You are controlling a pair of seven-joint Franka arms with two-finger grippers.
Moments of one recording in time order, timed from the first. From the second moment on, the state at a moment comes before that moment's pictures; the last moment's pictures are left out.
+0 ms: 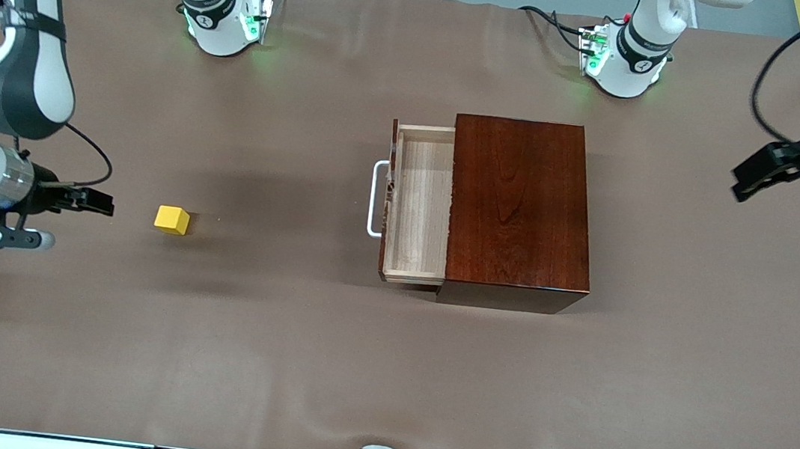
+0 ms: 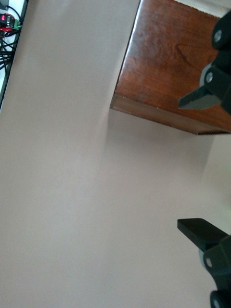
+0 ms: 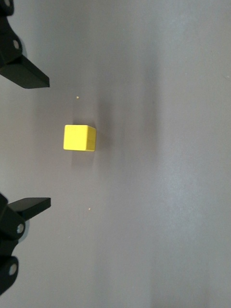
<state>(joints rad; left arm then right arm) -0.26 0.11 0.10 -1.25 0.07 1.41 -0.39 -0.02 0.32 -0.02 -1.67 0.02 1.86 -0.08</state>
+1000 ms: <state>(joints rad) -0.13 -0.05 0.03 -1.48 0.07 1.44 -0.11 0.03 0.38 -0.02 -2.01 0.04 2.26 0.06</state>
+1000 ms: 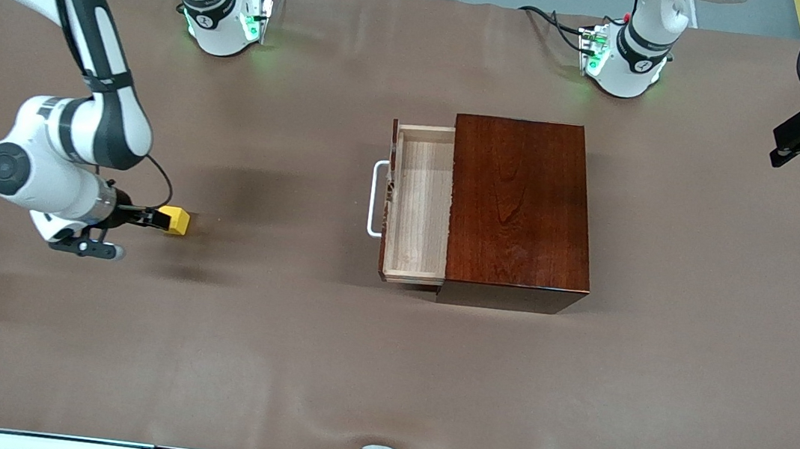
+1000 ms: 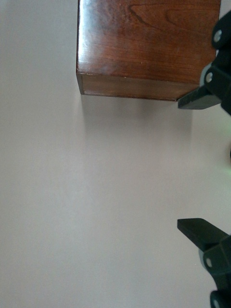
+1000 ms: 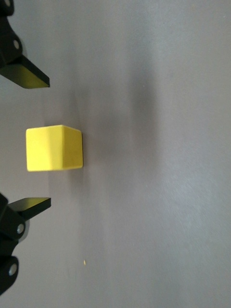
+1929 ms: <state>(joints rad) -0.12 -0.04 0.00 -1.50 0.07 1.47 -0.11 0.03 0.42 -0.03 -2.12 0.04 2.44 0.07</state>
